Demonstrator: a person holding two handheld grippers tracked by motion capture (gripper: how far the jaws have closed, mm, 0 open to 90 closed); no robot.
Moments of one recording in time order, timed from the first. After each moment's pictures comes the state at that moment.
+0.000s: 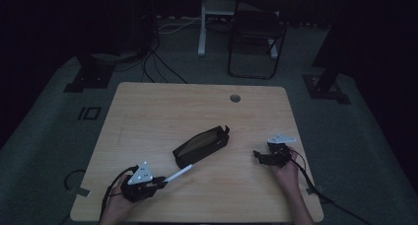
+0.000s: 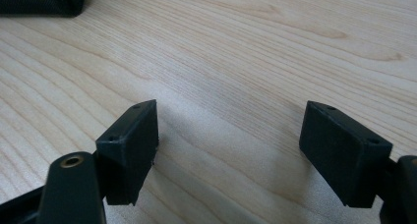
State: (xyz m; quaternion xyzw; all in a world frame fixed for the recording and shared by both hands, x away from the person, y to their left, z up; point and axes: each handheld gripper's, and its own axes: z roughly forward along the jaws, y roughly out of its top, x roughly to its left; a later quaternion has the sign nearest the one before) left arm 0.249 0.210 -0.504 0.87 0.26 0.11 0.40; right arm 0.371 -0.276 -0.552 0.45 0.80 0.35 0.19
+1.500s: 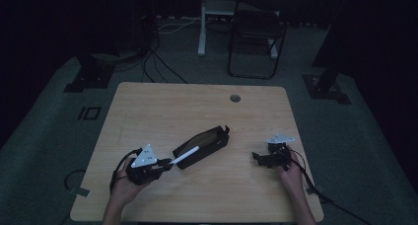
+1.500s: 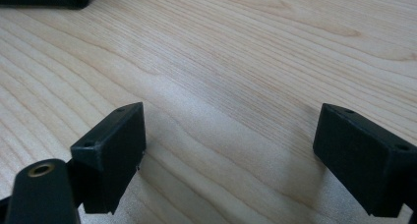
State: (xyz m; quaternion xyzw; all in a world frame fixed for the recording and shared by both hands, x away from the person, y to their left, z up) left arm 0.280 0.193 -0.466 0.86 0.25 0.14 0.43; right arm 0.372 -0.274 -0.553 0.44 0.81 0.35 0.18
